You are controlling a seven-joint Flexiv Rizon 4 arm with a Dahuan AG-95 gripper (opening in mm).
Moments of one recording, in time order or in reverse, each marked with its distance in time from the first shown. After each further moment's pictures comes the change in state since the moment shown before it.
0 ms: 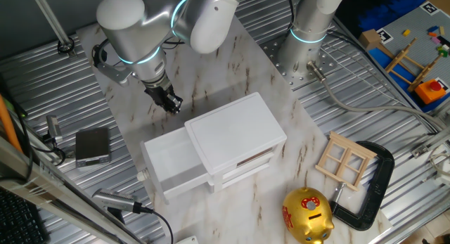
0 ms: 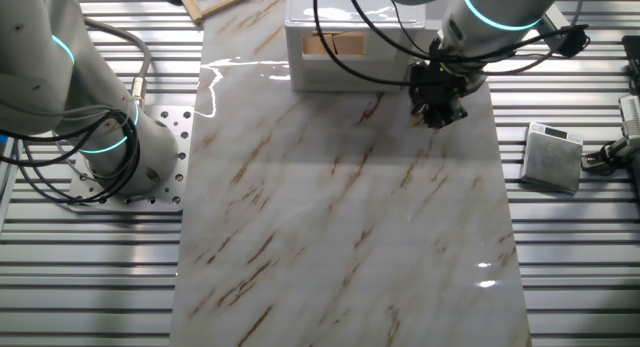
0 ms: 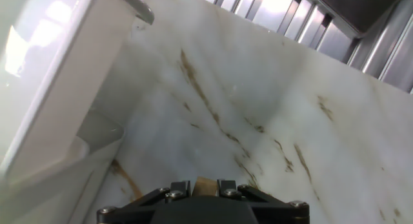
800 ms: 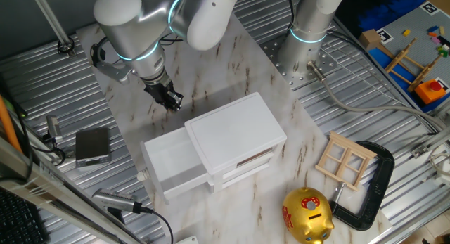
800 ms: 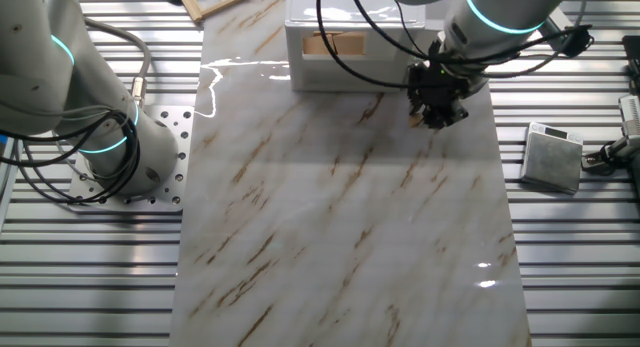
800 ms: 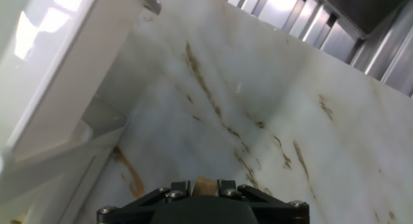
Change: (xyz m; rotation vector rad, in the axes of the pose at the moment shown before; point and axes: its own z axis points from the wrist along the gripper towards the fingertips) arm 0.001 0.000 -0.001 0.000 0.015 -0.070
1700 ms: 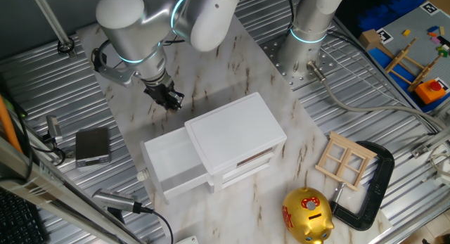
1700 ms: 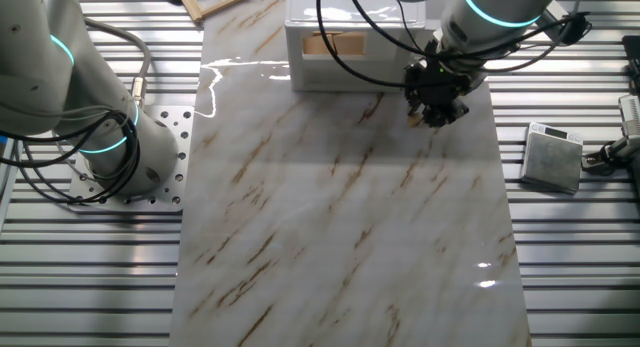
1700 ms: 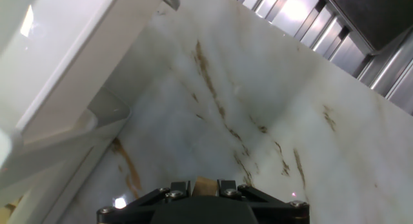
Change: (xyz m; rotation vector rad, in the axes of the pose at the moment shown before) arm 0.000 0.000 0.000 0.015 0.002 -0.075
